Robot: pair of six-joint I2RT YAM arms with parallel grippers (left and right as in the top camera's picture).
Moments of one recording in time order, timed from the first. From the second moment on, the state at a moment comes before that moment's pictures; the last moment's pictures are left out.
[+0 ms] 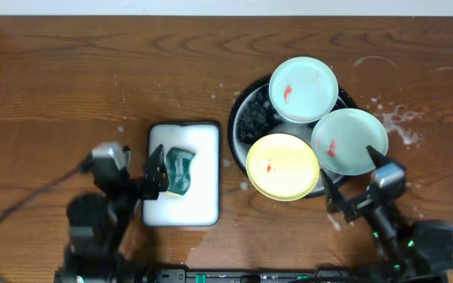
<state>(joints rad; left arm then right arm) -0.05 0.45 0.53 -0.39 0.20 -0.37 0.16 0.27 0.47 -0.33 -0.30 -0.03</state>
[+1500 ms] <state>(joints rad) -0.24 1.74 1.01 -0.80 0.09 -0.30 0.16 1.23 1.07 -0.96 -0.50 0.04</state>
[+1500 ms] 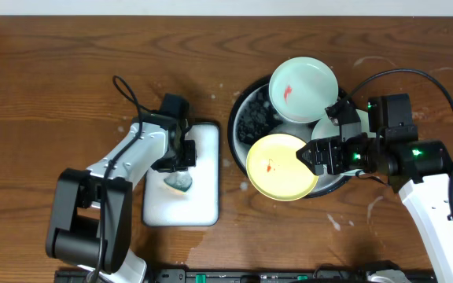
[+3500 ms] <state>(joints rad) -0.47 1.52 1.26 -0.99 0.16 -0.28 0.16 1.69 0.90 -0.65 -0.24 0.37</state>
